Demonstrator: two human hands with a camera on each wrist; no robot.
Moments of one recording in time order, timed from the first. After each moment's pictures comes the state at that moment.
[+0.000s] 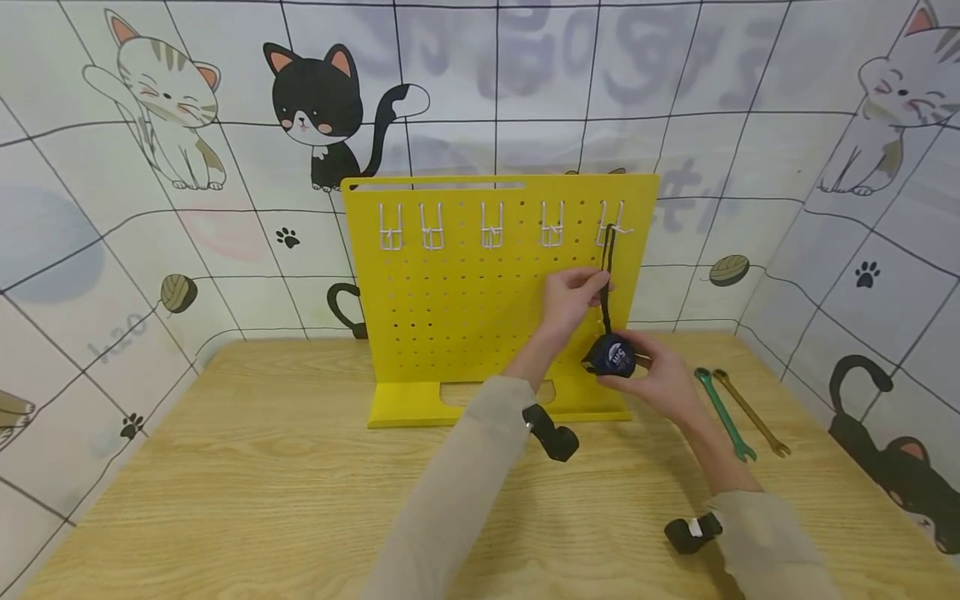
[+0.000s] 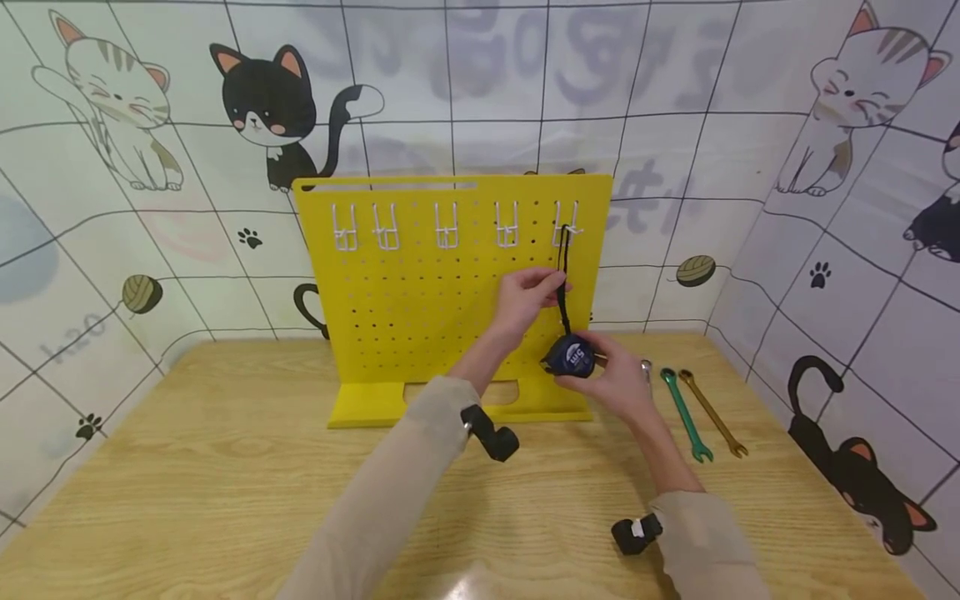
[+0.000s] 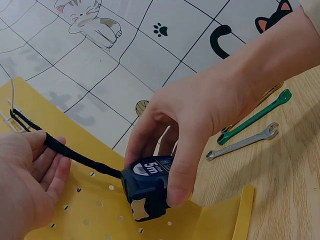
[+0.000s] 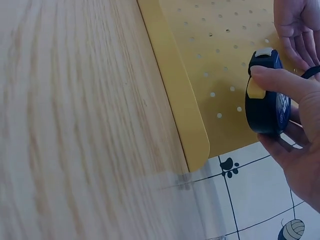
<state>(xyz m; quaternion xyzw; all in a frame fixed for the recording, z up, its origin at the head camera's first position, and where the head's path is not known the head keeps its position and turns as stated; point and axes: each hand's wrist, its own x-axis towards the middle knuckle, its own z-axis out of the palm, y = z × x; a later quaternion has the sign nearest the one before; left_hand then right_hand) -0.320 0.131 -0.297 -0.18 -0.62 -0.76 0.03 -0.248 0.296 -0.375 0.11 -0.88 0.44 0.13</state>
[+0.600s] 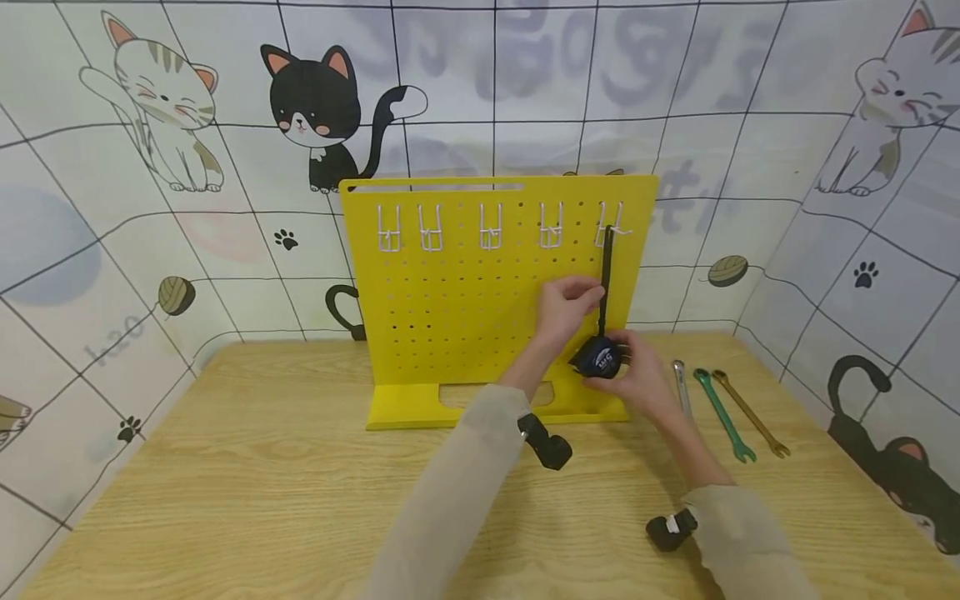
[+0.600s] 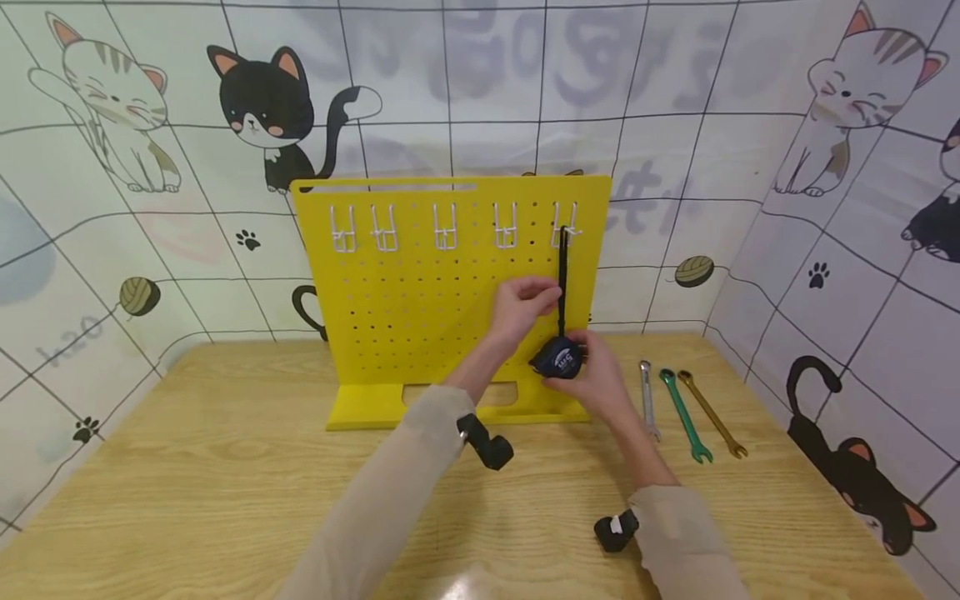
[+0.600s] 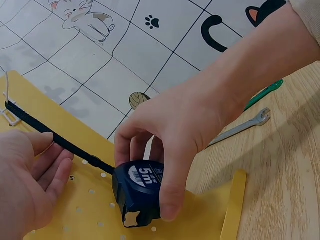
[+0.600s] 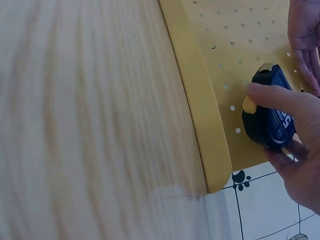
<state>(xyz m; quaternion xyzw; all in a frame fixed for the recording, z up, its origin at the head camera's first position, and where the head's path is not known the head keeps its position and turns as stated) -0.318 0.126 -0.307 -0.16 -0.67 -0.73 0.03 -0.263 0.276 -0.386 0.10 -0.89 0.42 0.17</state>
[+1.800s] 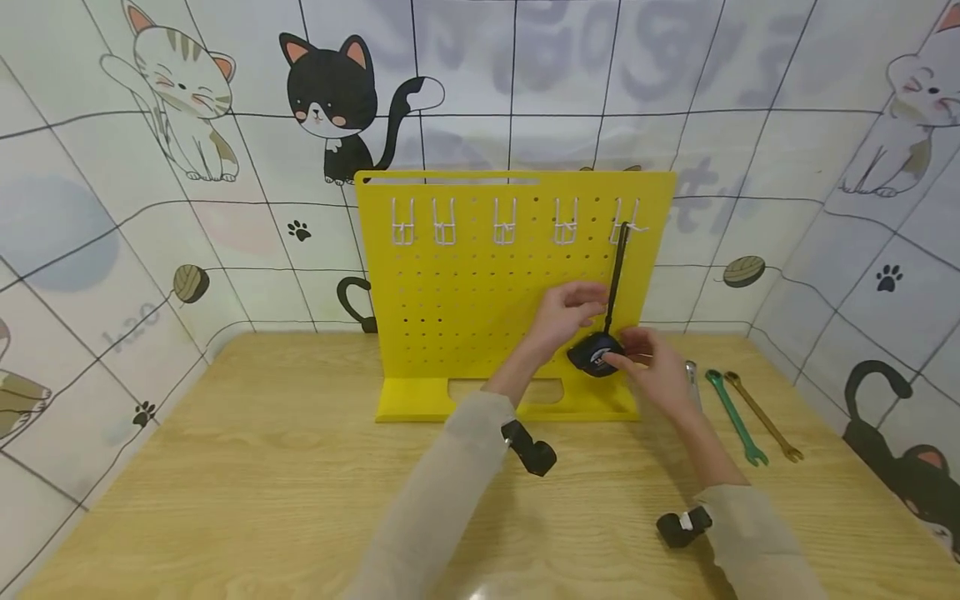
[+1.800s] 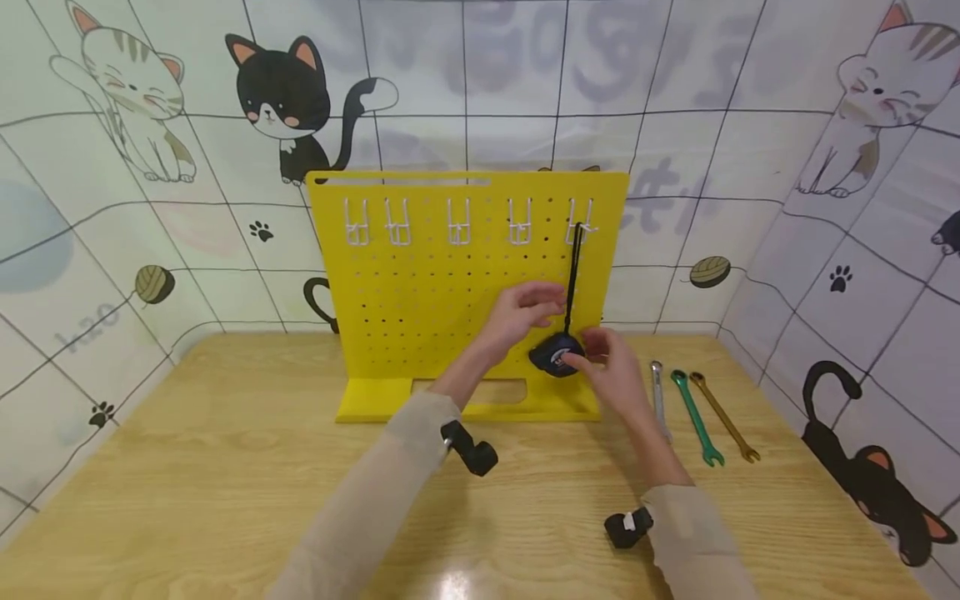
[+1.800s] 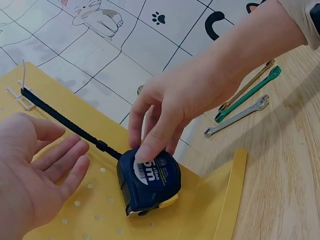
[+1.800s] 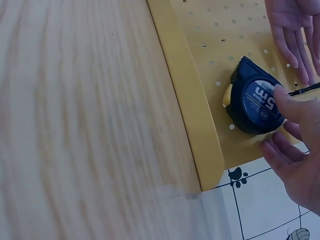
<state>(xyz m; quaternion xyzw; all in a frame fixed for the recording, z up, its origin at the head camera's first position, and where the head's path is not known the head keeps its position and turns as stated) -0.317 0.095 -0.317 -0.25 -0.67 -0.70 -0.05 -0.266 0.277 -0.385 0.08 -0.87 0.45 0.19</state>
